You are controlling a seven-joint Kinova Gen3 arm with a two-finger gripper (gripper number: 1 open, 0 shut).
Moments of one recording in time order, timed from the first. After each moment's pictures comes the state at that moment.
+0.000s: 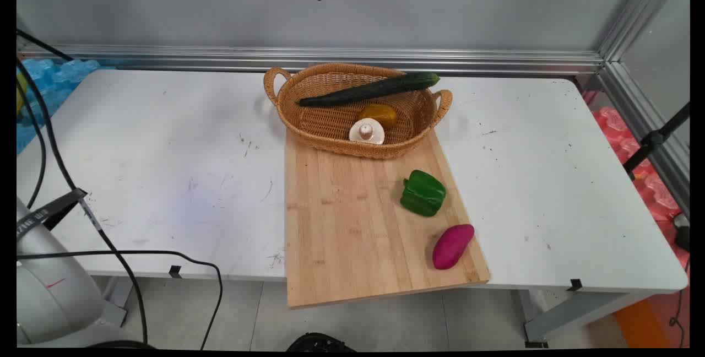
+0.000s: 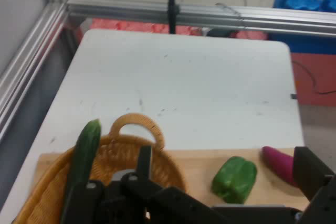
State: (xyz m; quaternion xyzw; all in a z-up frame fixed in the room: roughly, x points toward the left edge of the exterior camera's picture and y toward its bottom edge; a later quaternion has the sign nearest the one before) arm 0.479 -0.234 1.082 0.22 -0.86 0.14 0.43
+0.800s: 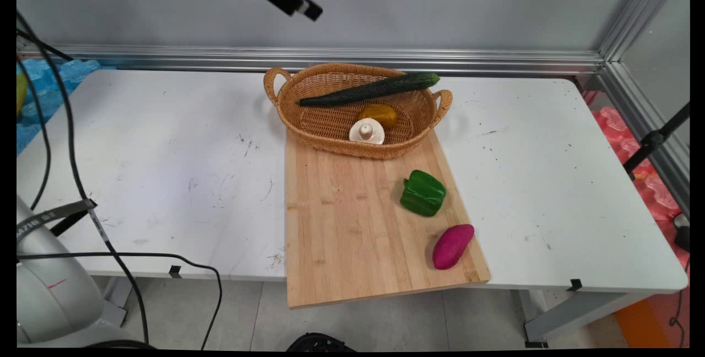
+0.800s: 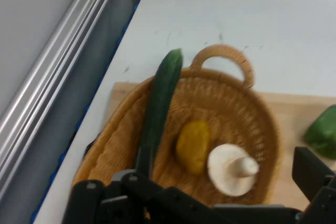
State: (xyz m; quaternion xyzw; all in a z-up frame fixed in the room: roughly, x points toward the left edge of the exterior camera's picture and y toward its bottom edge) arm 0.487 -0.283 1.038 0.29 -0.88 0.18 0.34
